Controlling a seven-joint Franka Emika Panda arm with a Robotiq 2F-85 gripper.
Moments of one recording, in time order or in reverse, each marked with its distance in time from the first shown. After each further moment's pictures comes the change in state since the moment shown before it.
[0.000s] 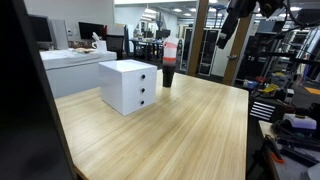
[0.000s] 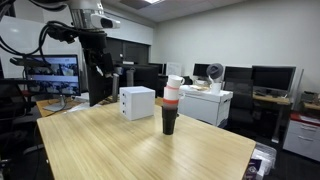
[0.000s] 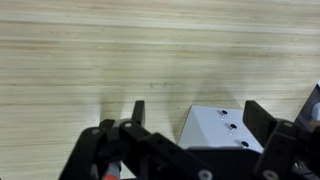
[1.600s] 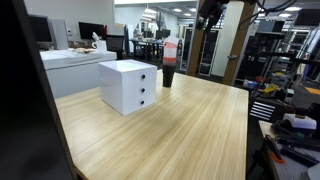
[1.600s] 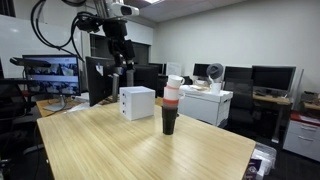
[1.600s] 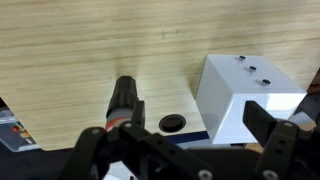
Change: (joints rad) arm -0.003 0.187 0.033 0.230 0.055 0.056 0.104
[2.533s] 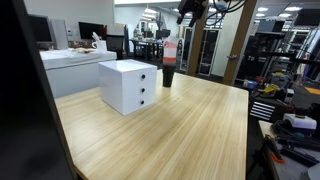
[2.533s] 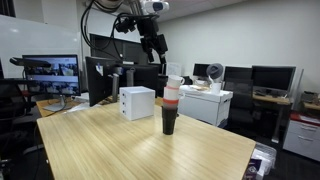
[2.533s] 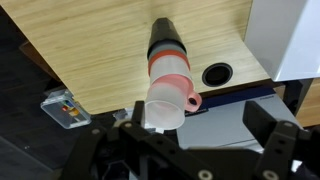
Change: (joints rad) arm -0.068 0.321 0.009 0.333 0.010 0.077 0.106
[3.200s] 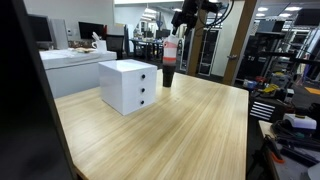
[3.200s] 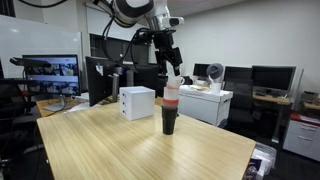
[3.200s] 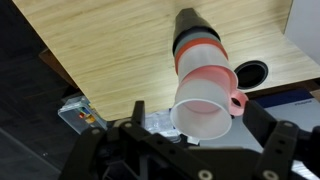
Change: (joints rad) arm -0.047 0.208 0.003 0.149 -0.003 0.010 0.016
